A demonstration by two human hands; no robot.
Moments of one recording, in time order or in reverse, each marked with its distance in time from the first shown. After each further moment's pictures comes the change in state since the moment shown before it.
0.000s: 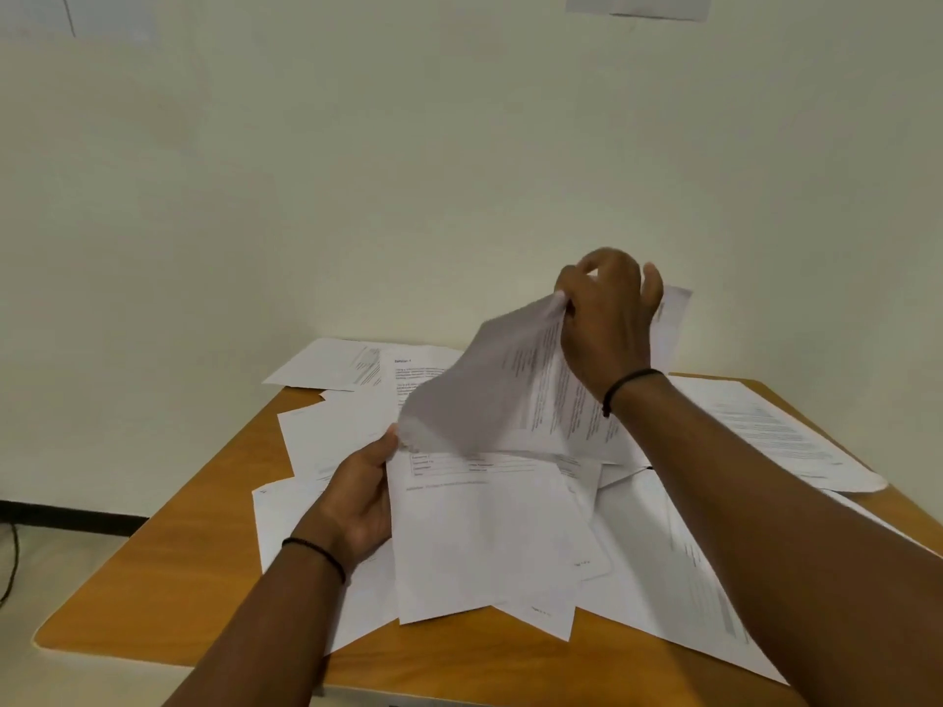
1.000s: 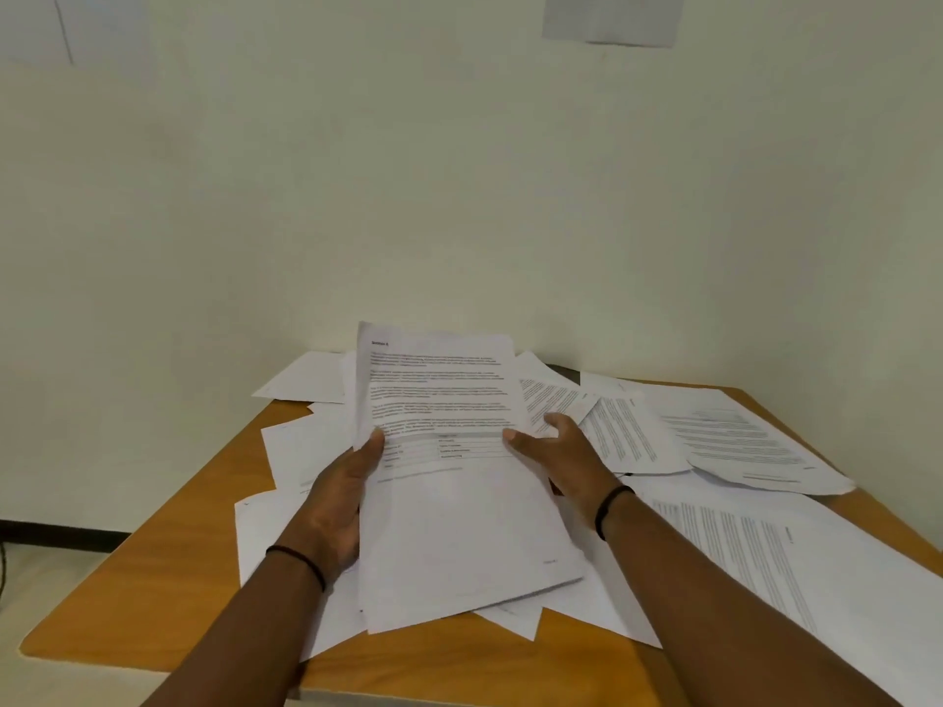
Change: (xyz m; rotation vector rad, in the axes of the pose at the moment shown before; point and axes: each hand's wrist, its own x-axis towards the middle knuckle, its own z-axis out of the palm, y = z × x) left_hand -0.008 0.002 -0.001 0.156 0.041 0.179; right_hand -0.112 0.008 0.028 0.983 -0.679 0.936
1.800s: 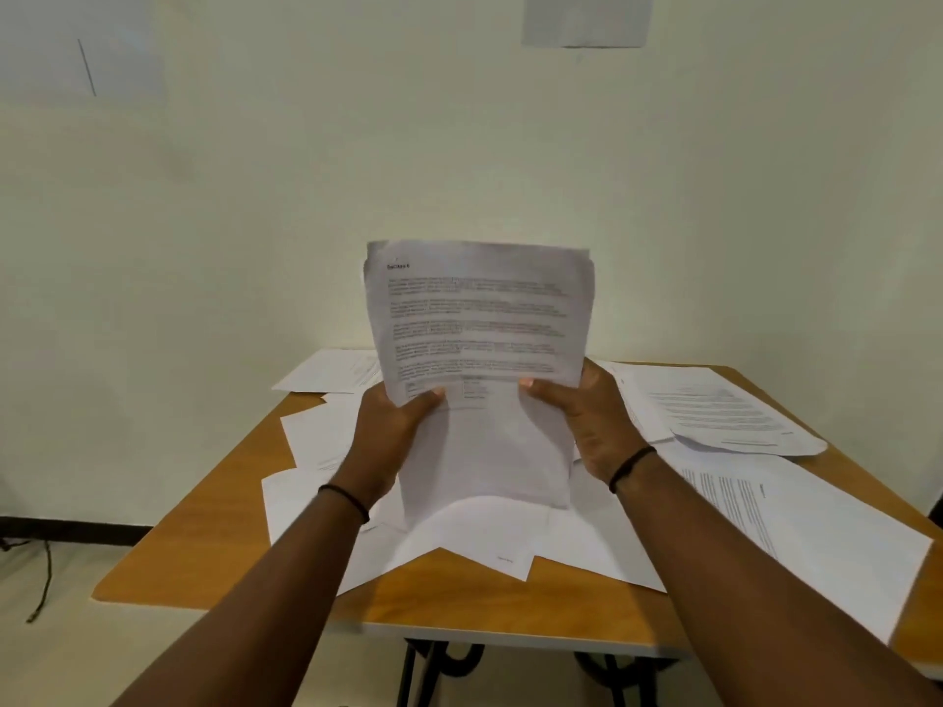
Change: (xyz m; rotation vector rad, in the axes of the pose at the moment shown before) left_hand -0.032 0.022 0.074 0.541 0.065 0.521; right_hand -0.062 -0.049 -0.026 0.254 -0.021 -0.395
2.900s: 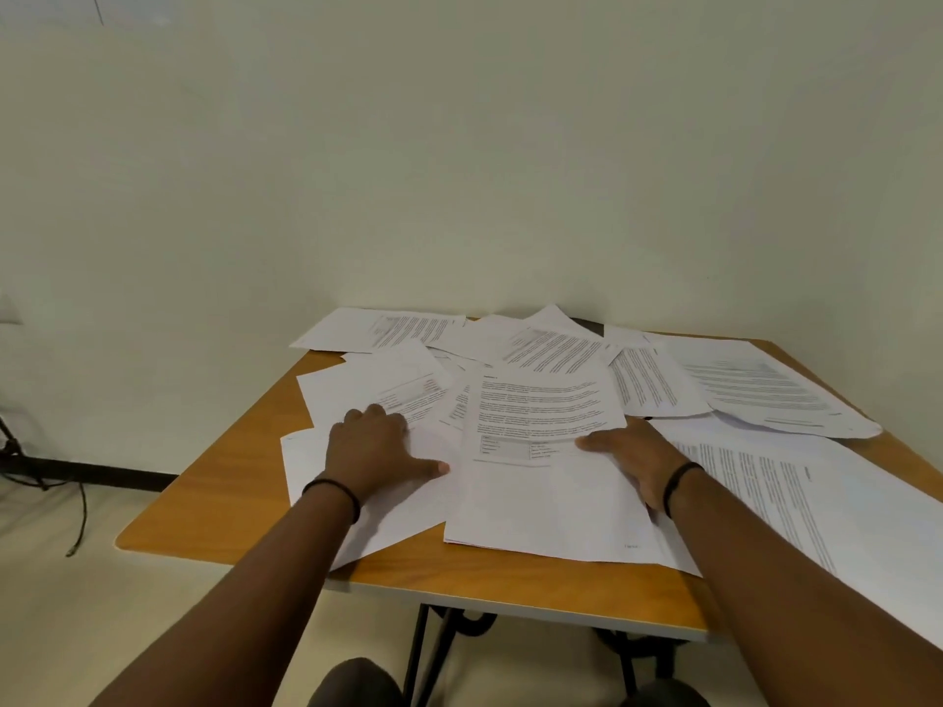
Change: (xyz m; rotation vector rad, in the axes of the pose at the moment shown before) left_hand -0.001 -0.068 -0.057 1.506 -0.277 -0.148; right_hand -0.005 0.091 -0.051 -0.105 -0.008 0.464
